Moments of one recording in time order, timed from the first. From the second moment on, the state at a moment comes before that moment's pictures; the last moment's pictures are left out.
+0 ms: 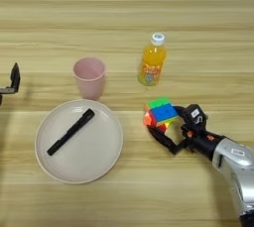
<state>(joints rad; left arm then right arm) -0.23 0.18 0.19 0.54 -0.12 -0.52 -0.13 0.03 -0.50 -0.05 0.12 0.30 0.11 0.79</state>
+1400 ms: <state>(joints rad) -0.23 0.18 0.19 0.55 -0.11 -0.53 -0.14 0.01 -0.50 -0.06 0.17 0.31 0.10 0.78</state>
